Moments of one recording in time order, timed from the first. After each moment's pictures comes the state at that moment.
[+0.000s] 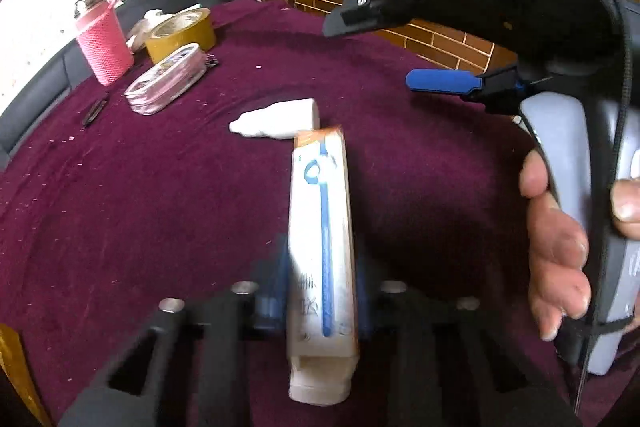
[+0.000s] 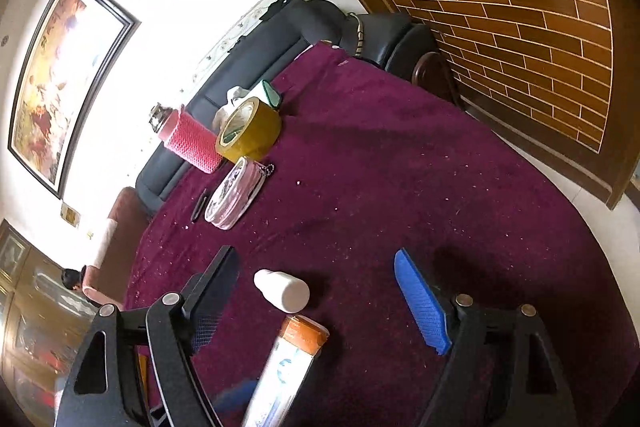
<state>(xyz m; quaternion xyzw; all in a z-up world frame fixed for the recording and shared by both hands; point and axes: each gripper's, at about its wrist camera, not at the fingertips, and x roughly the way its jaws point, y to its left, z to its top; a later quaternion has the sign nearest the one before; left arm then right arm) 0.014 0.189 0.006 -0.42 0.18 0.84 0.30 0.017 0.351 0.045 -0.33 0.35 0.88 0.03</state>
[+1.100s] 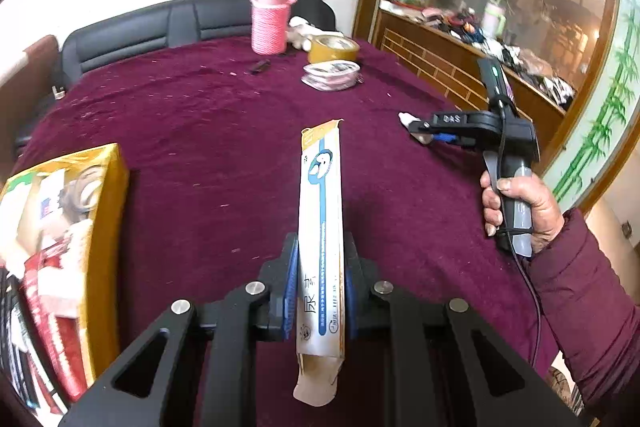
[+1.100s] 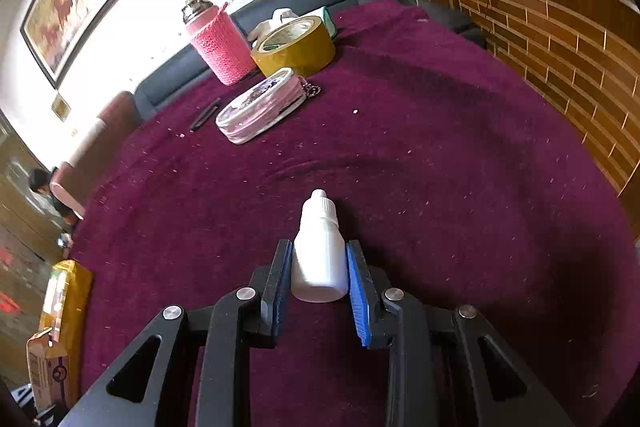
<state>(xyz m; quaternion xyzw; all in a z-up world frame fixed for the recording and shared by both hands) 0.101 -0.022 0.066 -0.38 0.02 0.90 0.20 -0.010 0.287 0.022 -0.39 0.22 0.89 -0.03</state>
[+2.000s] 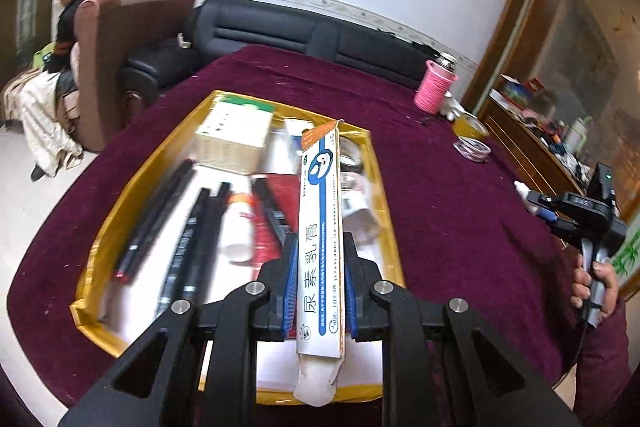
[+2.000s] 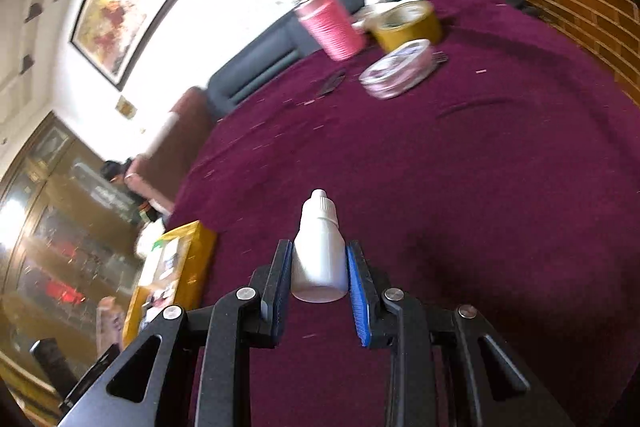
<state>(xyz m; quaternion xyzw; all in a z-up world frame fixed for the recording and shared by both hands) 0.166 -0.253 0.067 -0.34 -0.14 0.93 0.04 0.063 0.169 0.078 -0.38 0.27 0.87 -0.16</state>
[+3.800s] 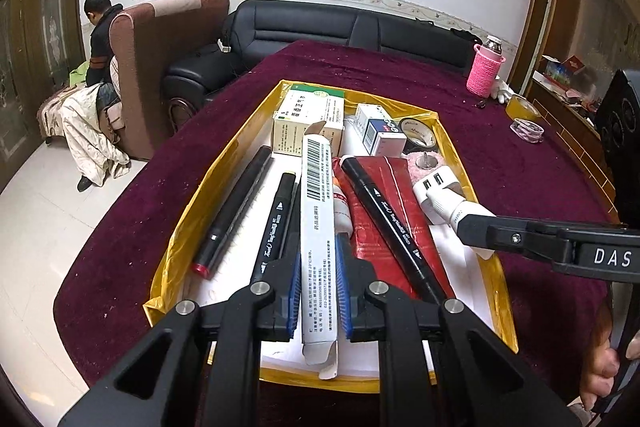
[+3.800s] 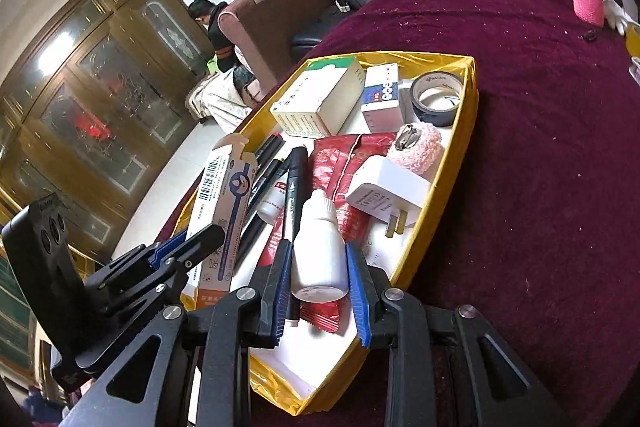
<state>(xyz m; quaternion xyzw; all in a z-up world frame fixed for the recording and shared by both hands) 0.177 -0.280 0.047 -0.35 -0.07 0.93 -0.04 0.098 -0.127 0.062 -0.46 0.07 0.82 -0.34</state>
